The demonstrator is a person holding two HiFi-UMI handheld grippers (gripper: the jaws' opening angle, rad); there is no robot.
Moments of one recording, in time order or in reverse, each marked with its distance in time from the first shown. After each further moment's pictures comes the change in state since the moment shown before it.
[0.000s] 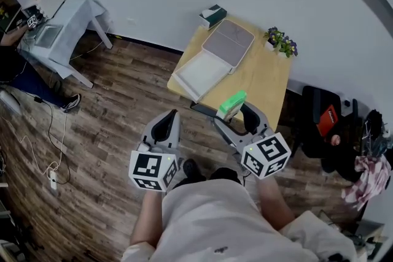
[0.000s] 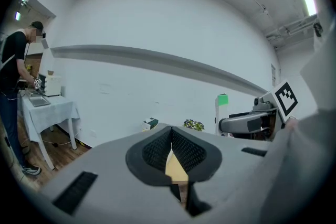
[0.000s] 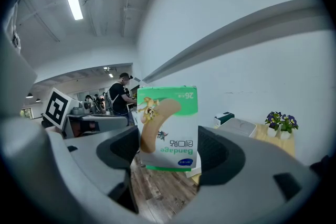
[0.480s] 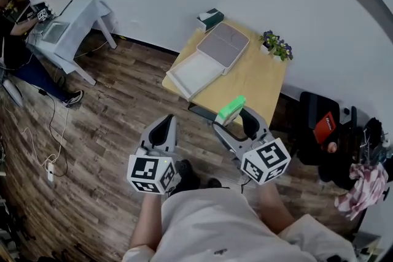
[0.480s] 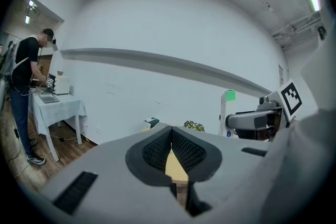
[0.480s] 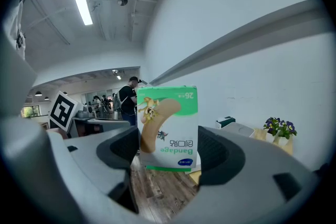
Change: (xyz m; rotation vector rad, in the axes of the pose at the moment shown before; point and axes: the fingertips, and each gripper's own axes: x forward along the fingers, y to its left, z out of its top) left arm -0.018 -0.052 -0.006 -0.032 -0.018 0.087; right arm -0.061 -0.009 0.006 -0.038 -0.036 0.079
